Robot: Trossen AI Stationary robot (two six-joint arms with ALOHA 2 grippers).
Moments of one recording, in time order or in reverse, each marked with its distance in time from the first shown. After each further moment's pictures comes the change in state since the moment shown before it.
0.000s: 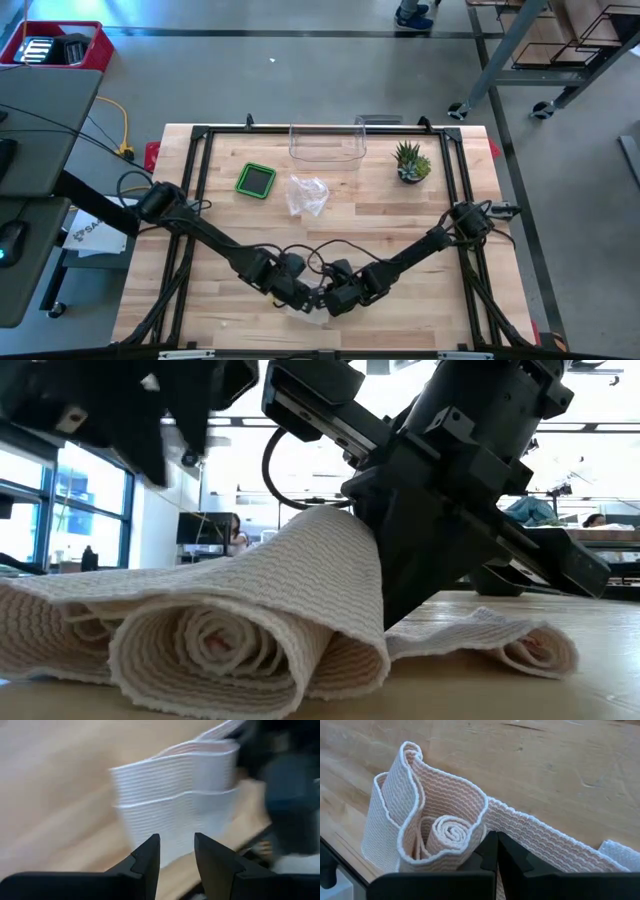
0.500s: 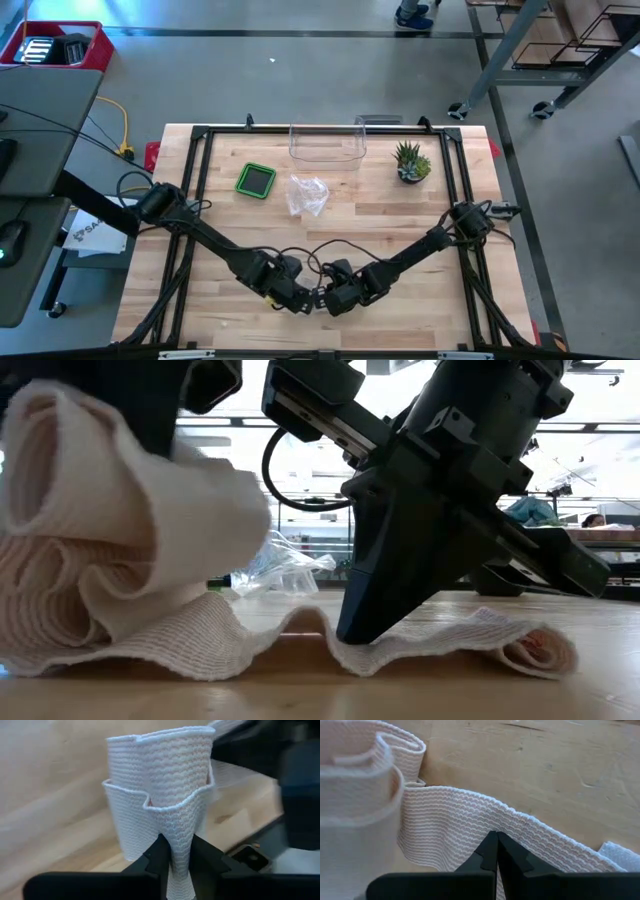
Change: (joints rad) left arm -0.008 0.006 0.001 -0.017 0.028 -0.103; right arm 0.000 0.000 0.000 -0.001 -0.003 0.000
